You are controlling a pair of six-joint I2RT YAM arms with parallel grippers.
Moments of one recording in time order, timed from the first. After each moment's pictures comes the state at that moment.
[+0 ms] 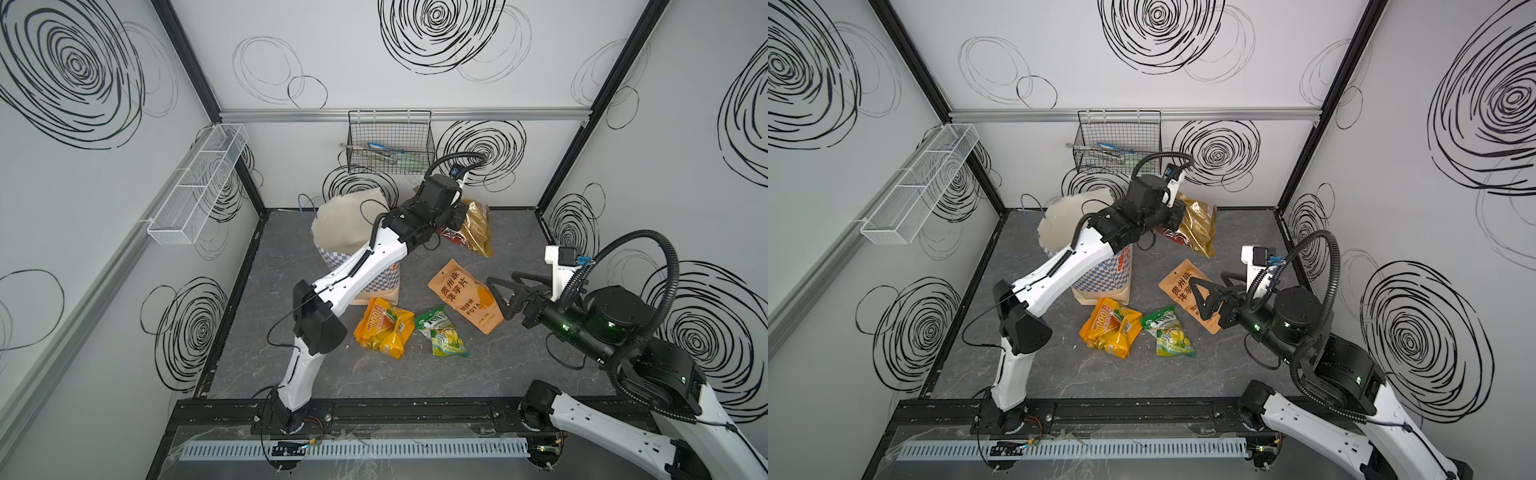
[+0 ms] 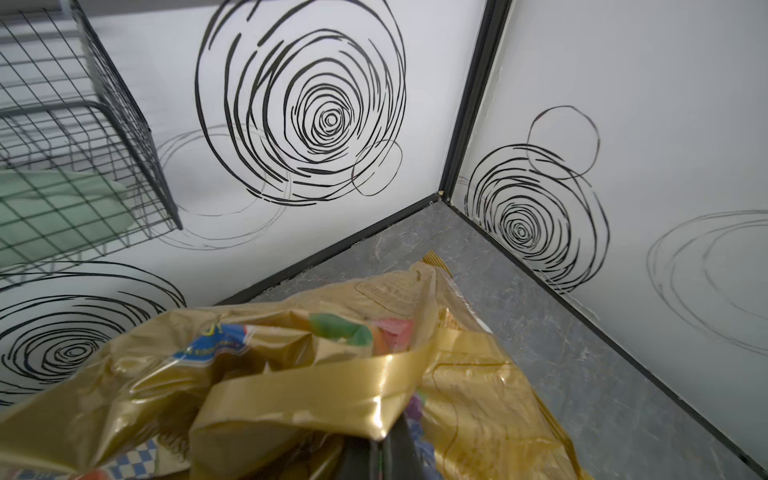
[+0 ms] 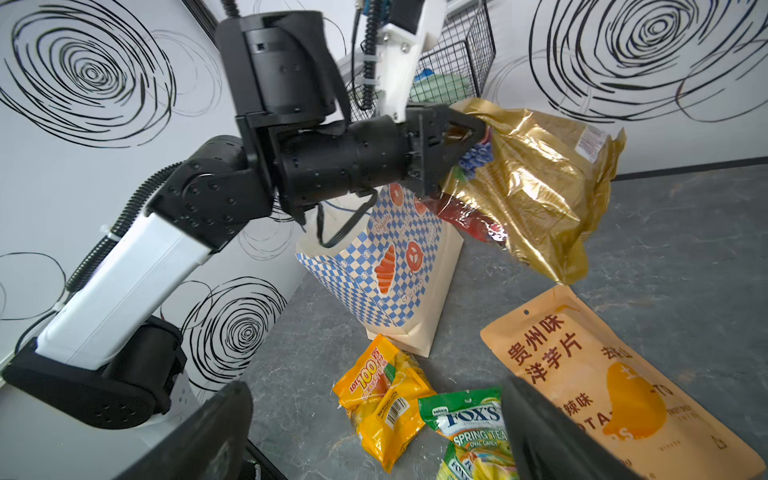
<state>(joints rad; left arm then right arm) -0.79 2.14 2.29 -0.55 -0.18 -0.14 0.90 0.63 1.17 -0.77 0.23 0.58</state>
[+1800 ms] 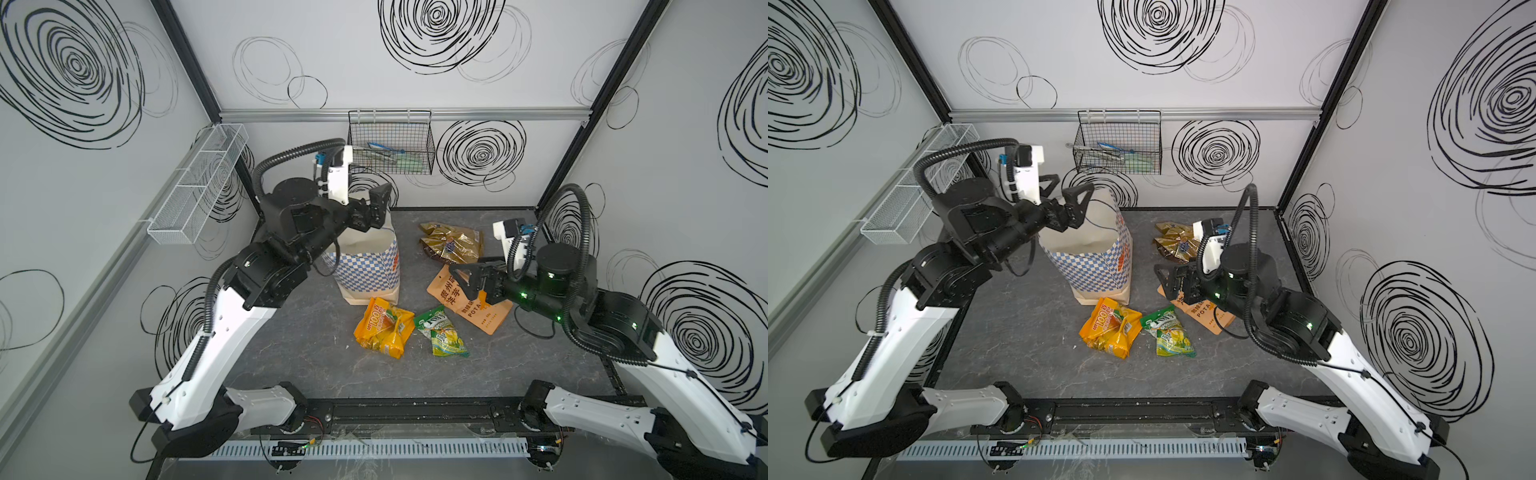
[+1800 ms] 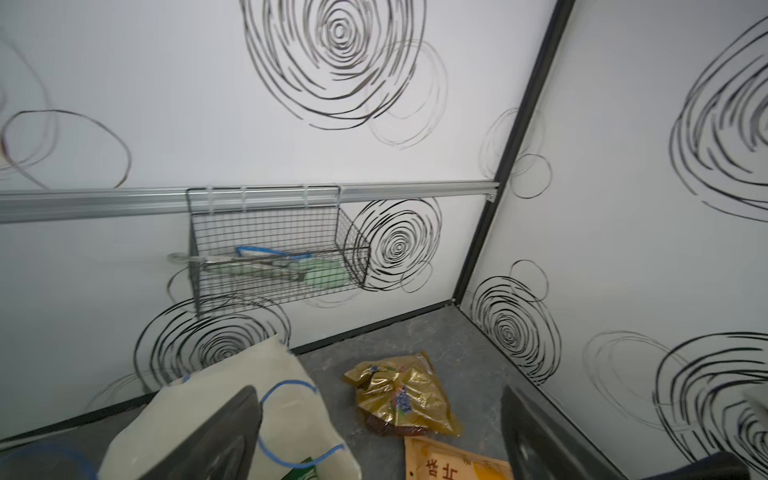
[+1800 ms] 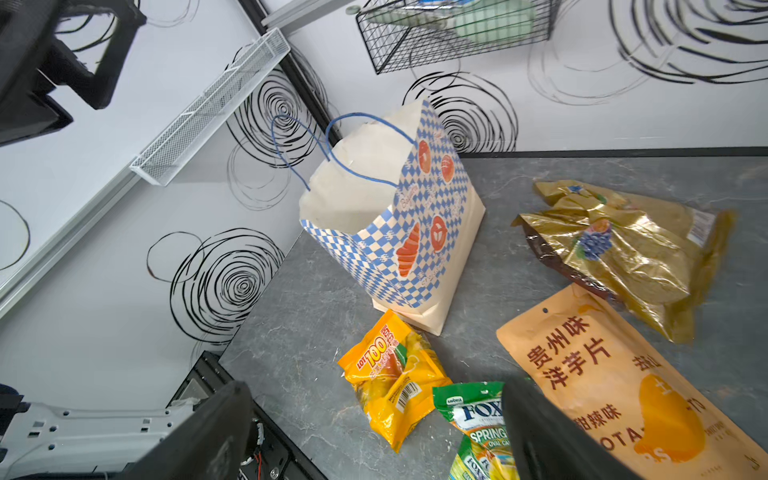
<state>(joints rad) -0.56 1.24 1.76 -0.62 -0.12 -0.17 0.90 1.00 1.45 -0.83 0.10 0.51</state>
